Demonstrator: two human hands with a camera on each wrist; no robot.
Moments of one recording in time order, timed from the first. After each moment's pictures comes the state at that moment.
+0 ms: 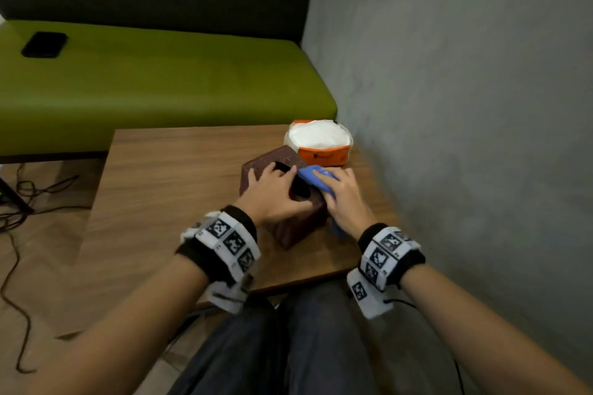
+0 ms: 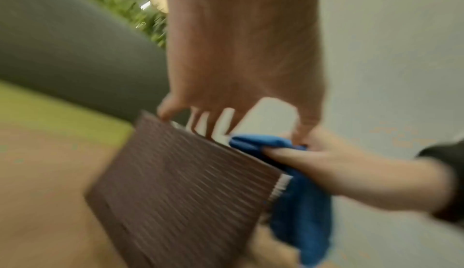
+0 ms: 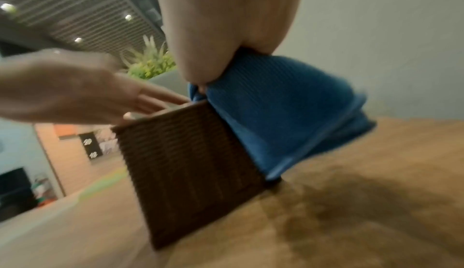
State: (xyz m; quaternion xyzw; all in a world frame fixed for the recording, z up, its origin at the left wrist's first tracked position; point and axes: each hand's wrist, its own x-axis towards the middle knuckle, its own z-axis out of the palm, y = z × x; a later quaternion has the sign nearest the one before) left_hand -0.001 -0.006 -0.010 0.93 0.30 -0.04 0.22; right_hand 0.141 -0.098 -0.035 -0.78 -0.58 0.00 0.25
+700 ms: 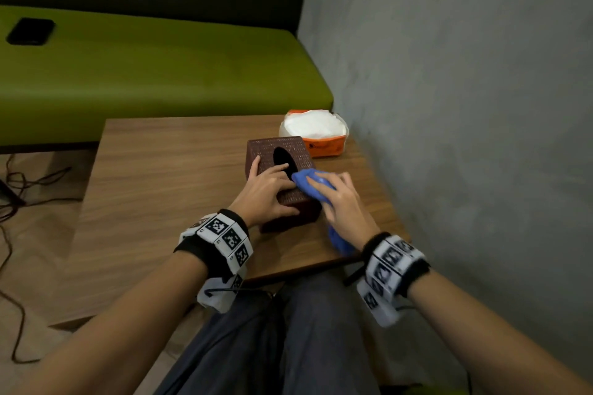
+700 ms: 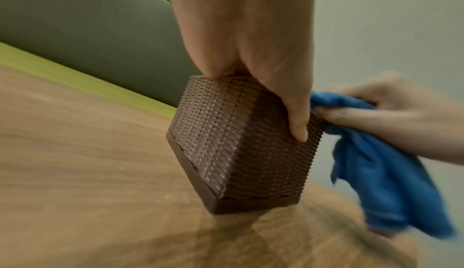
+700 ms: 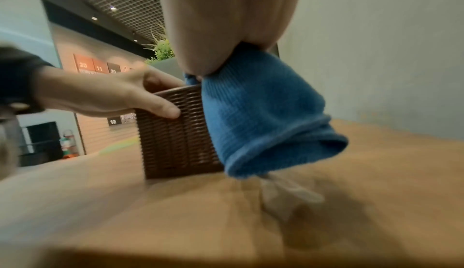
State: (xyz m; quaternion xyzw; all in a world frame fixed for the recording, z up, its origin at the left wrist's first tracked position) left_hand -0.005 -0.002 -0.045 0.96 0.21 0.08 0.19; right_hand 0.133 -0.127 -0.045 -0.74 -0.64 -0.01 0.21
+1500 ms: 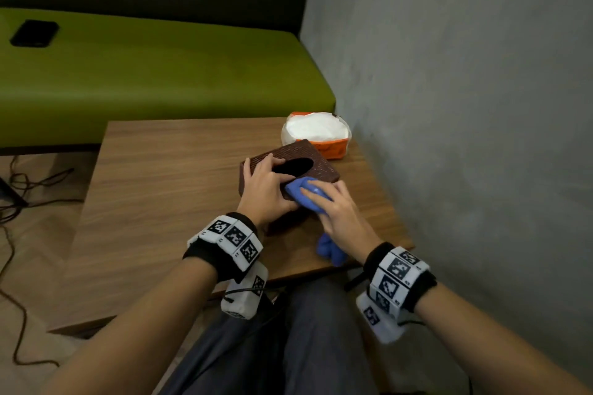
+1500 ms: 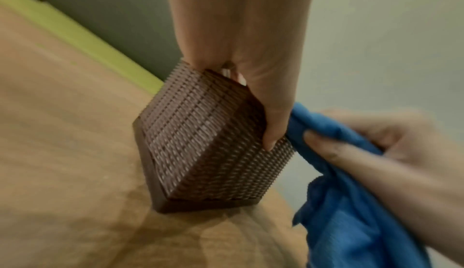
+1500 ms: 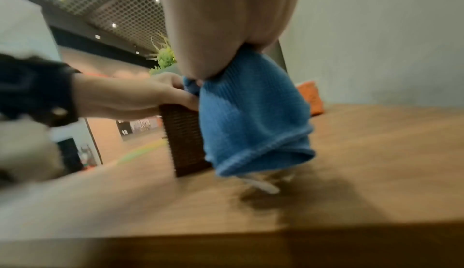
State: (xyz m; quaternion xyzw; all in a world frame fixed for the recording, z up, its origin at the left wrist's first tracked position) left_hand 0.006 -0.006 -0.045 0.89 0.34 0.17 0.25; right_hand 0.126 -0.129 -0.048 -0.72 -0.66 0.00 0.19
